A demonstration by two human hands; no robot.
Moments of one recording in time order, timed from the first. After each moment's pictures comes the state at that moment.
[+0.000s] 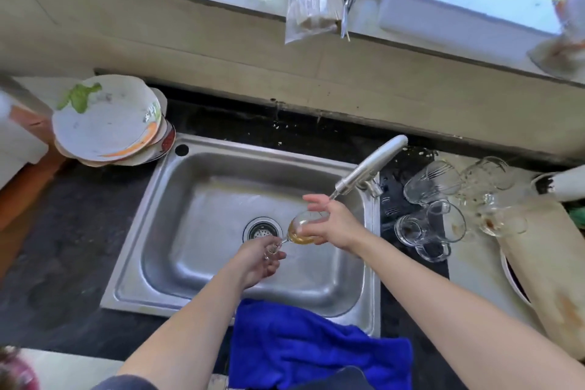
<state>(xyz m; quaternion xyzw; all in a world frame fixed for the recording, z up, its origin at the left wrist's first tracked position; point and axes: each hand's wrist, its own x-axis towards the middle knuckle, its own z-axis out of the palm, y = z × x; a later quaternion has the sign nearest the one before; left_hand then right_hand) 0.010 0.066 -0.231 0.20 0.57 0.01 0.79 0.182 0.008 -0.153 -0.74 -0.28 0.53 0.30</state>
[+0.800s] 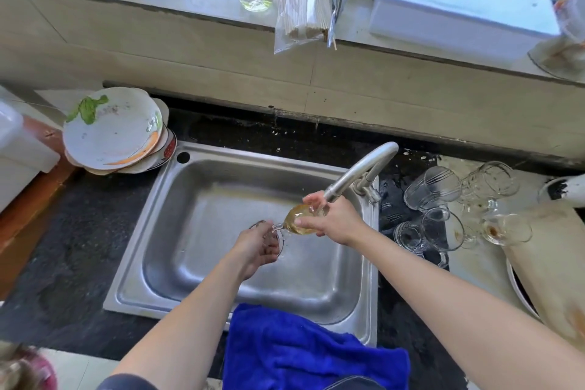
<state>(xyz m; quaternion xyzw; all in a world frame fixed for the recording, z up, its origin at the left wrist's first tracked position) 0.031 0.082 -0.224 0.28 0.59 0.09 0.75 0.212 0.016 -0.157 -0.73 -0.35 0.49 0.33</state>
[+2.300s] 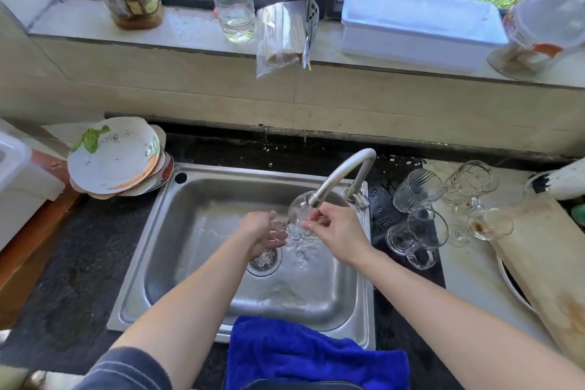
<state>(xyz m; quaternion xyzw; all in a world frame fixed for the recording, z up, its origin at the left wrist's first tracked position) 0.075 0.103 -0.165 0.34 0.60 0.07 0.73 0.211 -0.014 -0.136 -0.75 -0.47 0.31 0.35</state>
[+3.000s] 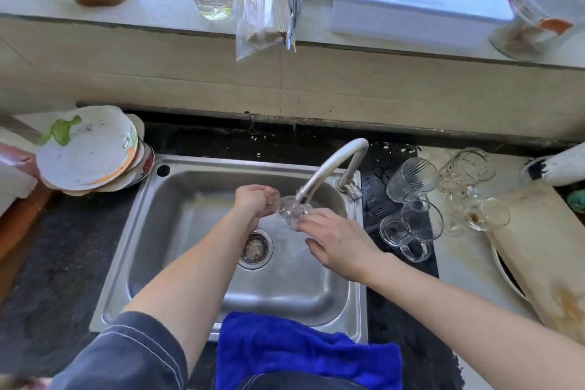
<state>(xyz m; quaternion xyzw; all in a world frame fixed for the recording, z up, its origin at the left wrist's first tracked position) 0.112 0.128 -0.176 0.38 0.61 0.15 0.68 0.219 -0.037 -0.129 -0.69 -0.69 0.19 0.10</state>
